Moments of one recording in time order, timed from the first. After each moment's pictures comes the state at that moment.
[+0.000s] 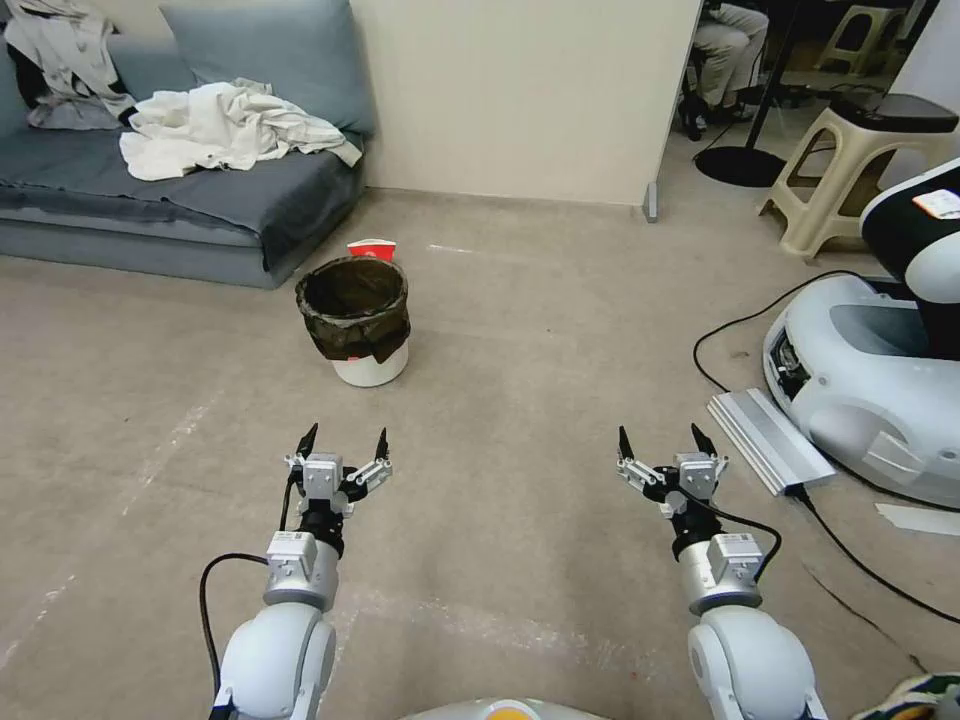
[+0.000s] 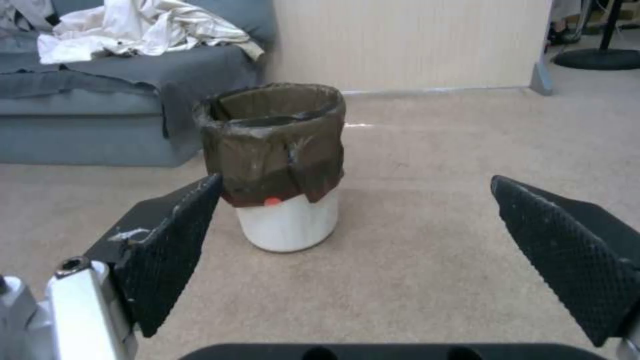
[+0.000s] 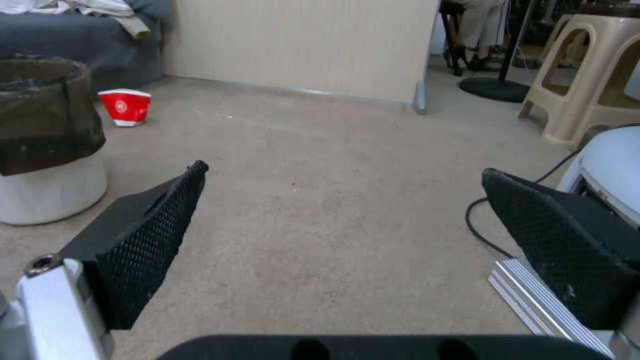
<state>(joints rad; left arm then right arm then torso) 1.55 -1.50 -0.55 -2.00 0.00 0.00 0.00 -1.55 1.50 0.55 2.00 0.00 0.00 0.00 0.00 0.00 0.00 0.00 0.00</state>
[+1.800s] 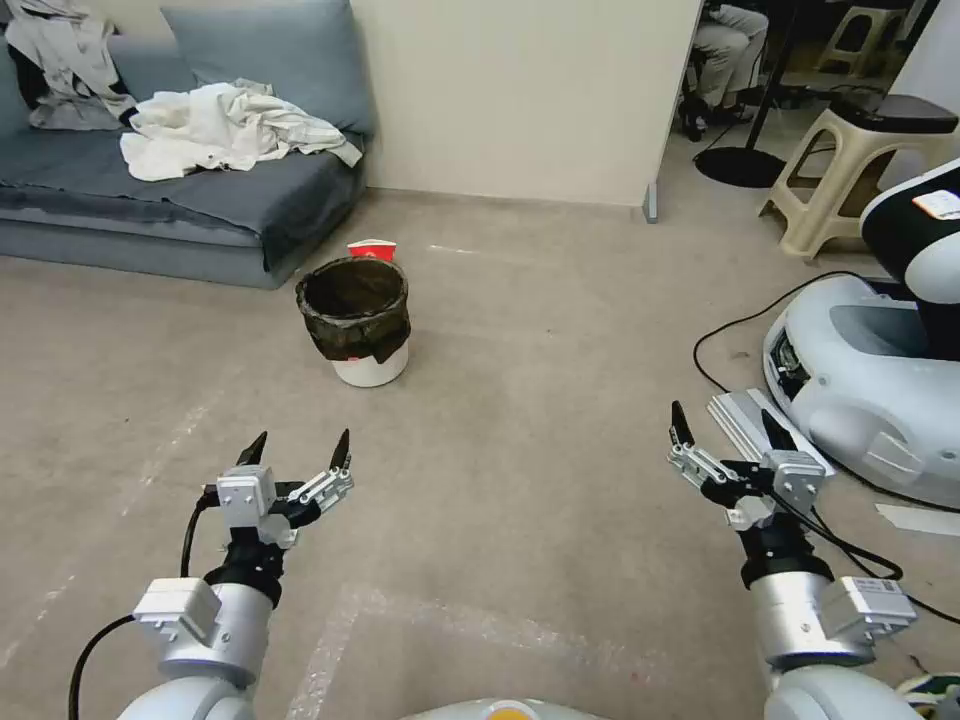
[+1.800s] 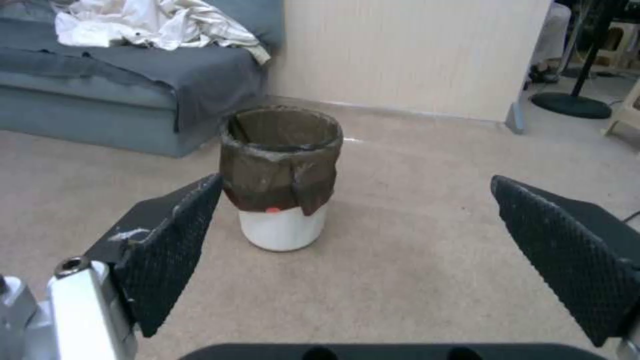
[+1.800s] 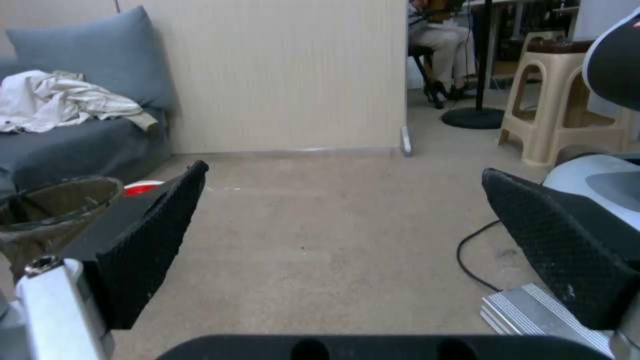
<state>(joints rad) 1.83 -1.56 -0.69 -2.42 -0.17 0.18 0.09 -1.78 1.55 0.61 2.40 0.15 -0.06 0.00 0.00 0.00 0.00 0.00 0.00</state>
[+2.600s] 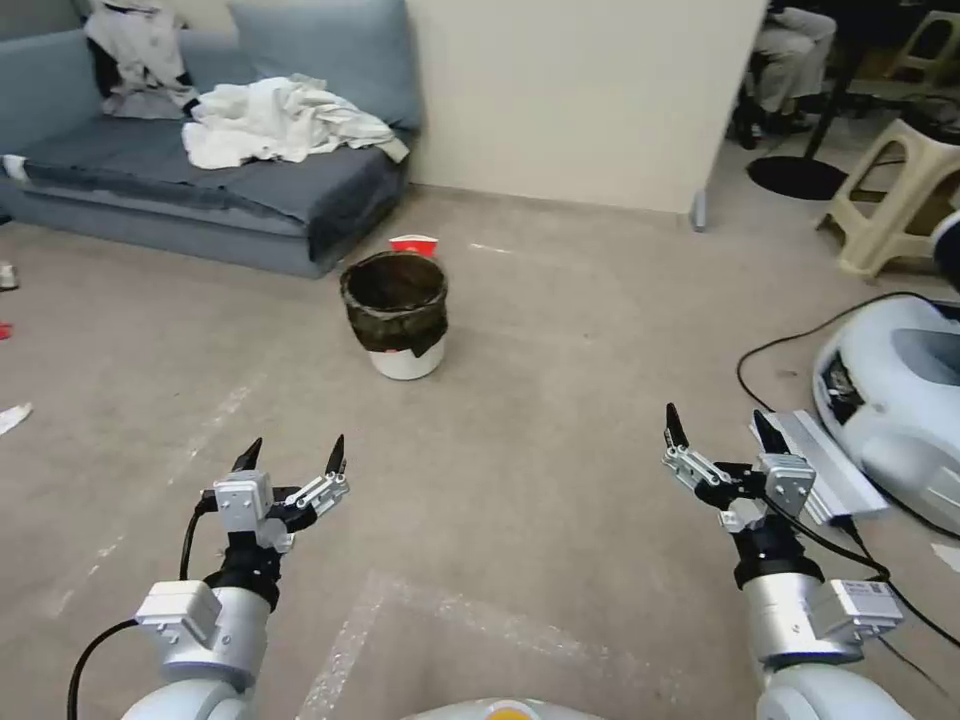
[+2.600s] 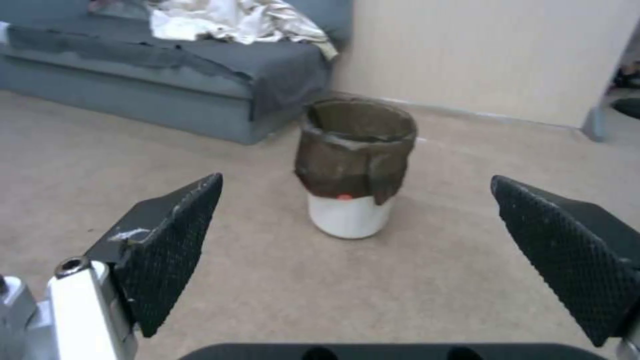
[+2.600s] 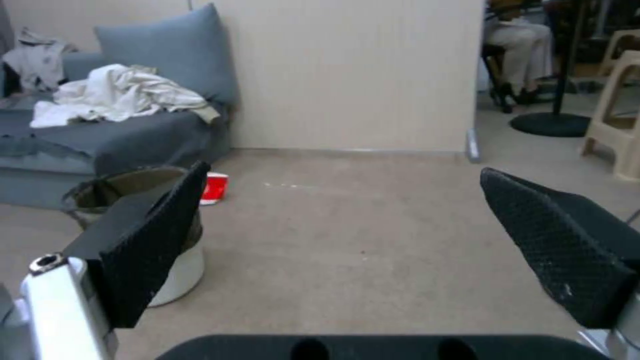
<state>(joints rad) 1.82 -1.57 -0.69 -2.40 -0.16 0.17 0.09 -1.77 1.54 0.61 2.37 0.15 -0.03 0.00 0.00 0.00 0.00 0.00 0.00</state>
